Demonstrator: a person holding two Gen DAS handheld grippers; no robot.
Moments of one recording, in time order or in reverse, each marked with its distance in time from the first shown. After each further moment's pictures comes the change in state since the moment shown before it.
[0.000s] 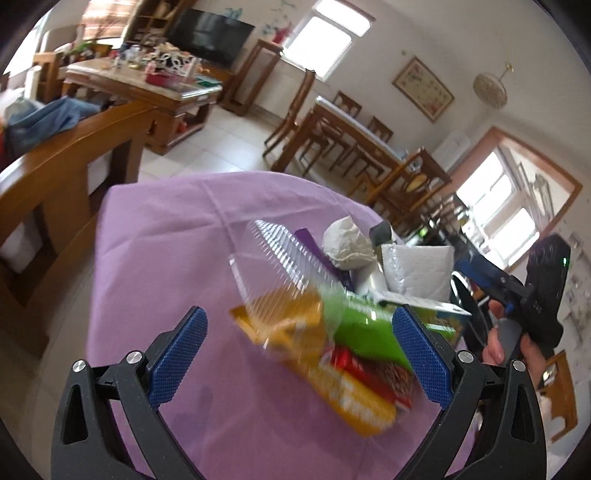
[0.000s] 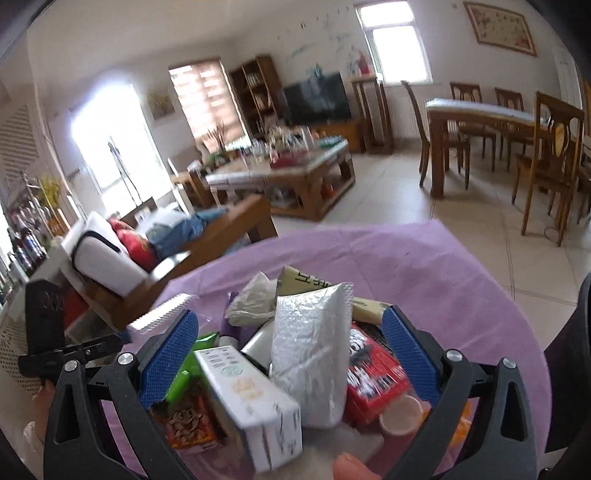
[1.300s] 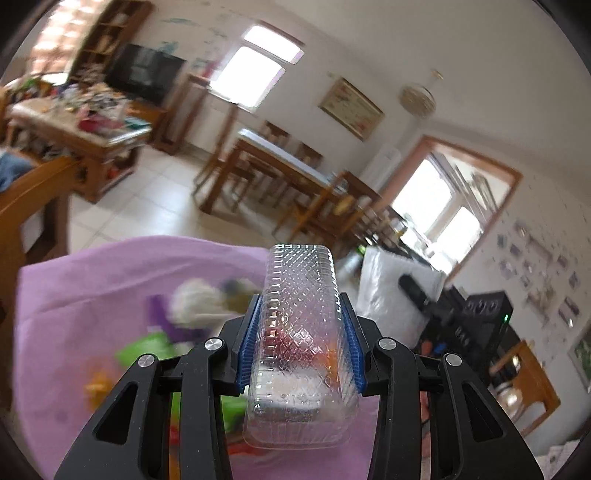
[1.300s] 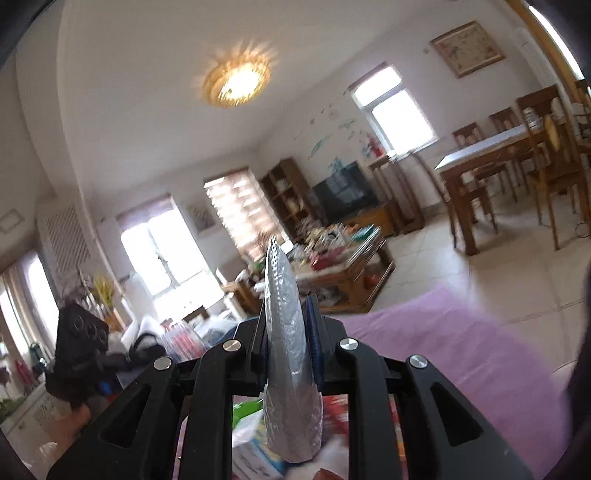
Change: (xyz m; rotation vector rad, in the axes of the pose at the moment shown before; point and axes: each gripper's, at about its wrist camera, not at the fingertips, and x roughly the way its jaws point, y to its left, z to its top) left arm -0.029 -0.143 0.022 0.130 -0.133 -0.266; right arm -0.135 -0.101 0.003 0.185 -0.464 0.222
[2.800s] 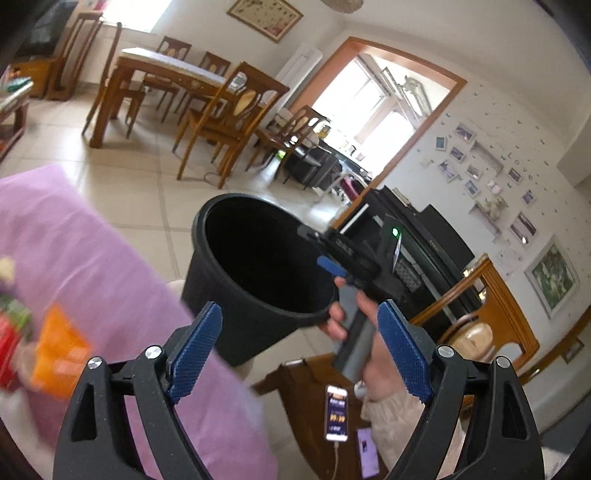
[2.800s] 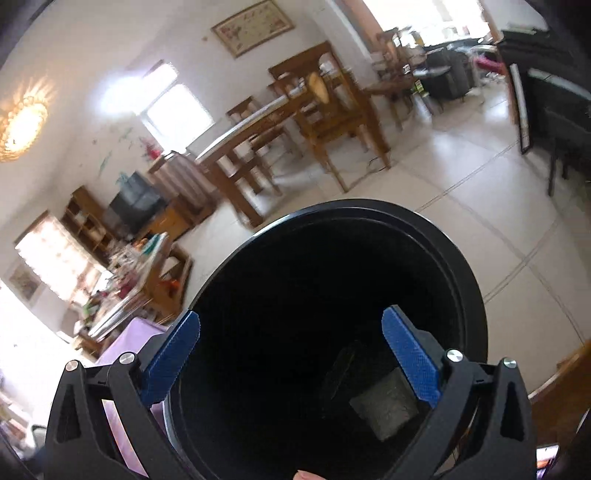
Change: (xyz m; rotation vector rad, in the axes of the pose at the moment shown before) left arm 0.238 -0.164 -0.087 0.129 0.360 -0.265; right arm -0.143 -0.256 0.000 0.355 0.051 -0.773
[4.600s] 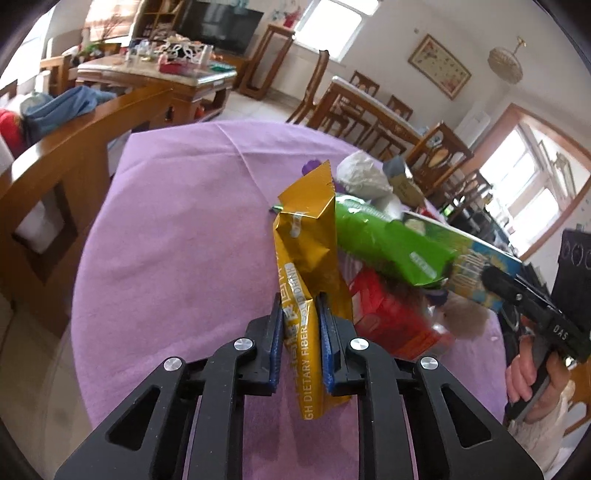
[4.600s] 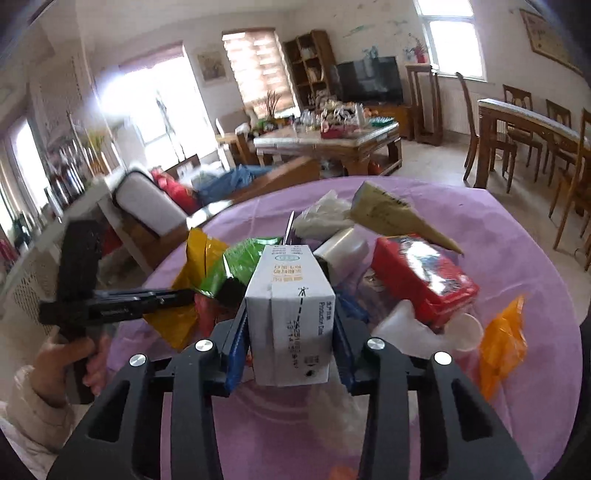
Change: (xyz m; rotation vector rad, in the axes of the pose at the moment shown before) left arm -0.338 0.211 -0.151 -0.345 -0.173 0.564; right arm -0.058 0.309 -0.230 -0.782 0.389 0.619
